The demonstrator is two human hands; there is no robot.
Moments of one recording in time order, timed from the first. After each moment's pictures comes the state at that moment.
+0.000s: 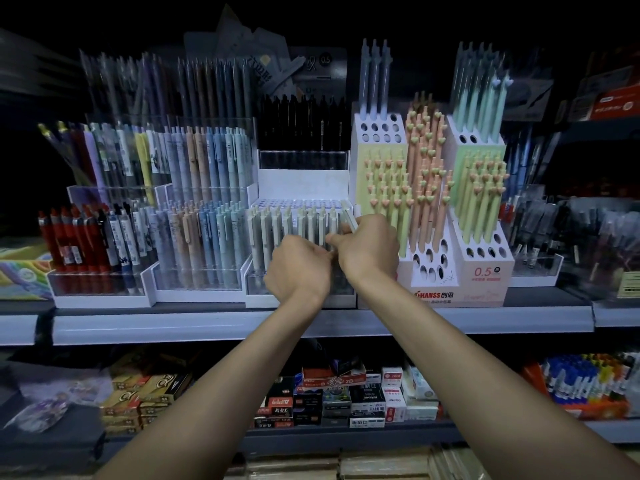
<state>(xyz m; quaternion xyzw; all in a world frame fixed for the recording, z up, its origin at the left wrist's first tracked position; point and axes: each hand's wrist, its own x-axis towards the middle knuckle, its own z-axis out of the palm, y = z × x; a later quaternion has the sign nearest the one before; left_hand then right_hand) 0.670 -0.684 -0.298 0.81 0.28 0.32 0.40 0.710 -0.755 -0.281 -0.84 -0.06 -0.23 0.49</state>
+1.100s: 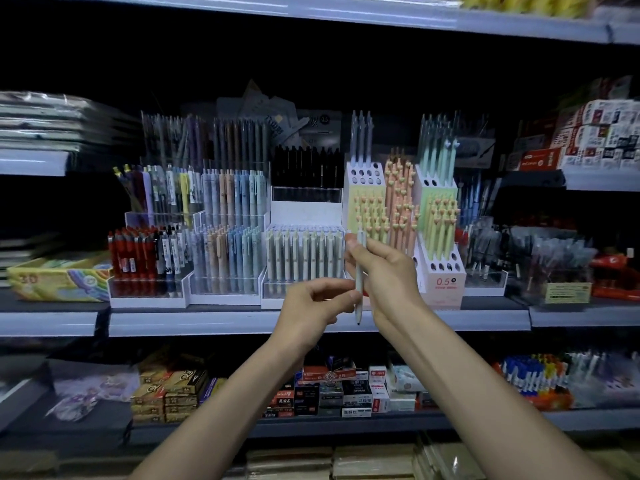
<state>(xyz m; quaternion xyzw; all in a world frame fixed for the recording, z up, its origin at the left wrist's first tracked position) 0.530 -0.704 -0.303 0.72 -0.03 0.19 0.67 0.577 -0.817 -0.256 -0.56 -0.13 -0.04 0.81</state>
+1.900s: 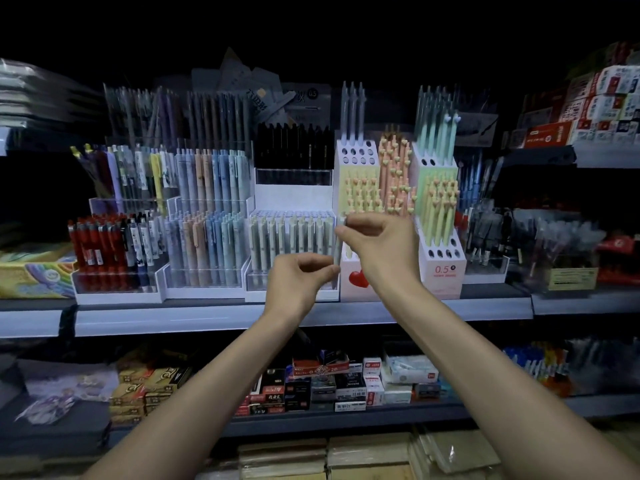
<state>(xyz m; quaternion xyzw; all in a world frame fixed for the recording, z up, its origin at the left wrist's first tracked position) 0.609 -0.688 -0.311 0.75 0.01 0.29 0.60 0.619 -0.823 -0.254 -0.71 -0.18 -0.21 0.65</state>
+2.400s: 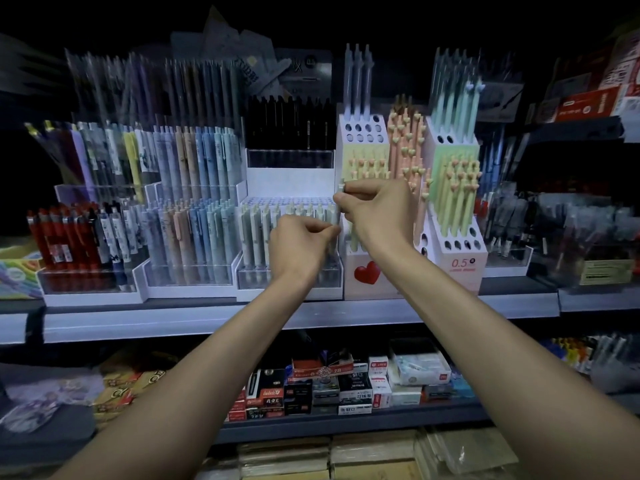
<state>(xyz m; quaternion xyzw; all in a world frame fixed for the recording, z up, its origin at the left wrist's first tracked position) 0.670 -0.684 -0.285 0.79 0.09 0.35 0.50 0.694 -0.794 -0.244 -0.71 -0.17 -0.27 0.62</state>
